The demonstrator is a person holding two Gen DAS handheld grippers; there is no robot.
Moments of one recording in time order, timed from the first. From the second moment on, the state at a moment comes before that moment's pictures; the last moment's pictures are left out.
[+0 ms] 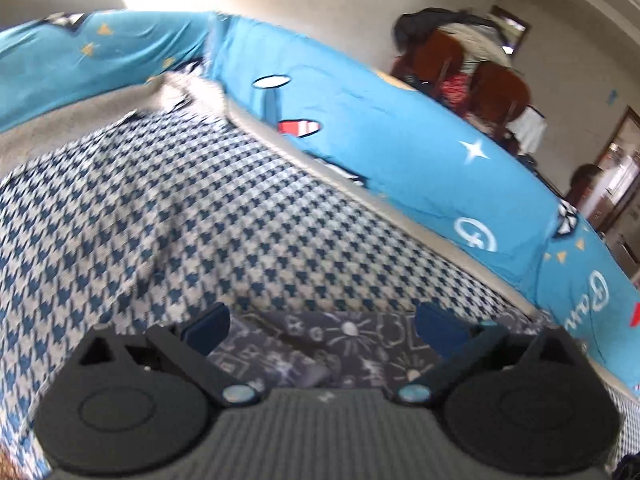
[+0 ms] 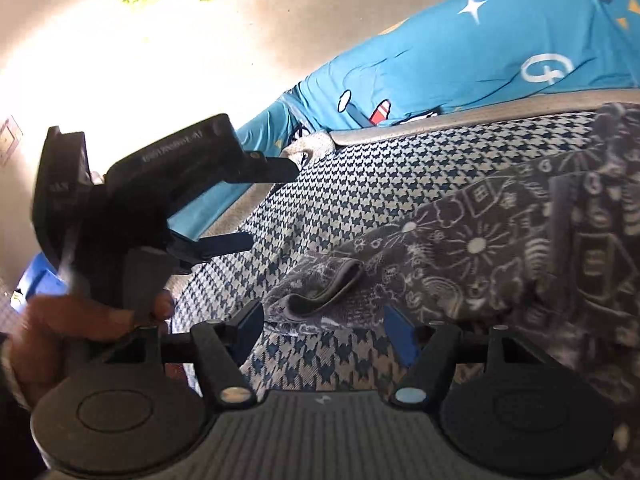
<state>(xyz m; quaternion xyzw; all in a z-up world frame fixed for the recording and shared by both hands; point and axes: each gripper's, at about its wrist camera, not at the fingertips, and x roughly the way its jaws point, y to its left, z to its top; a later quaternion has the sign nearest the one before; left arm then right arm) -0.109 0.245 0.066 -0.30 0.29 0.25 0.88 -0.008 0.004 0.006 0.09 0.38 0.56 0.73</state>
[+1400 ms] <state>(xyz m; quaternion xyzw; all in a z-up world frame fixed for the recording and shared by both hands) -0.135 0.281 0.071 -0.38 0.22 0.30 0.85 0.002 0.124 -0.037 0.07 0.40 0.54 0.74</state>
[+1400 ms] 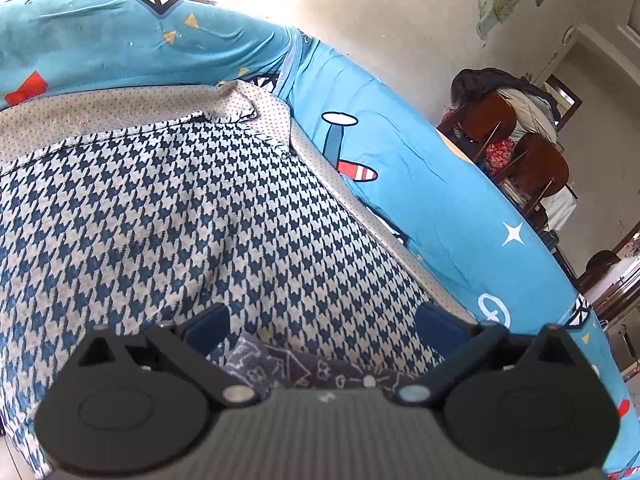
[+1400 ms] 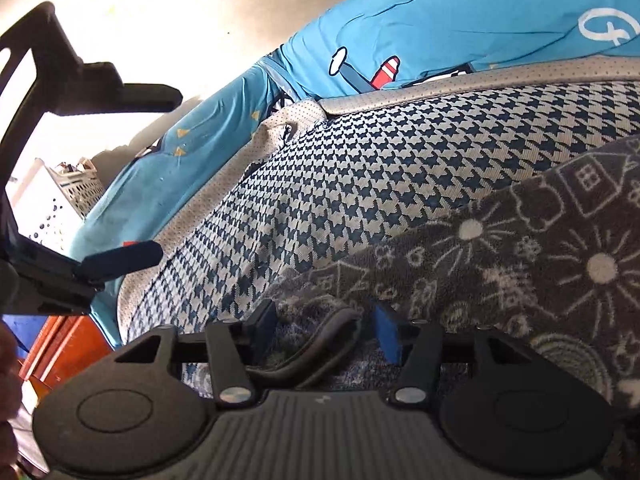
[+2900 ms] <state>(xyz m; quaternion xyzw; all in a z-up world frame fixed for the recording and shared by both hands) -0.014 0.104 0.053 -0.29 0.34 0.12 0.89 0.039 -0.311 0.097 0.18 0.24 0.26 0.92</state>
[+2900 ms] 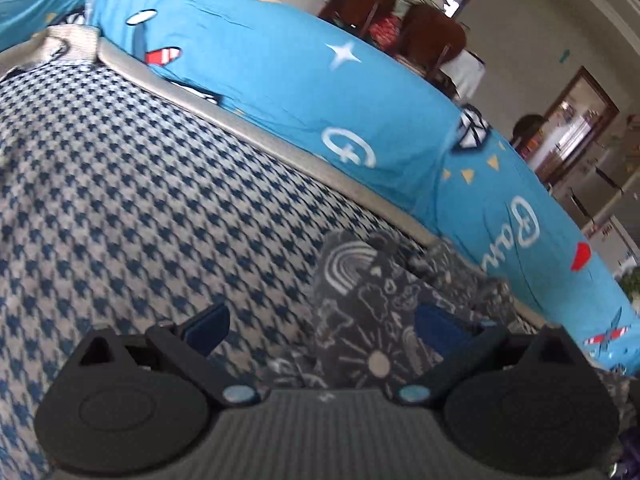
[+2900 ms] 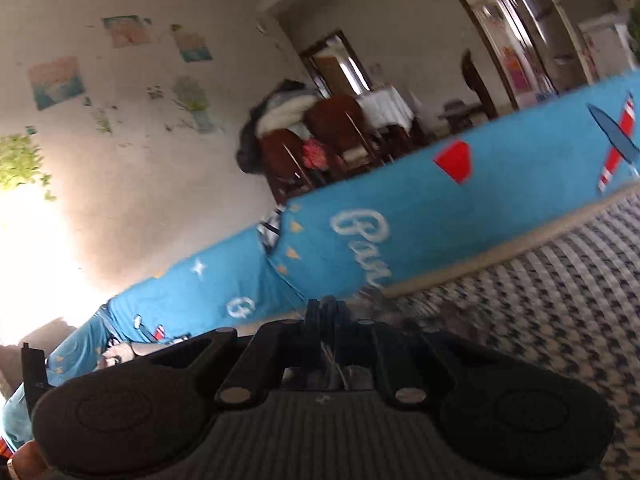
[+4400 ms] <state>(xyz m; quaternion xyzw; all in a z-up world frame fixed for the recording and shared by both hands) 0.004 0.082 -0.012 -0.17 0.42 0.18 0.87 0.066 -0.278 0.008 0.11 0.44 0.24 0.86</state>
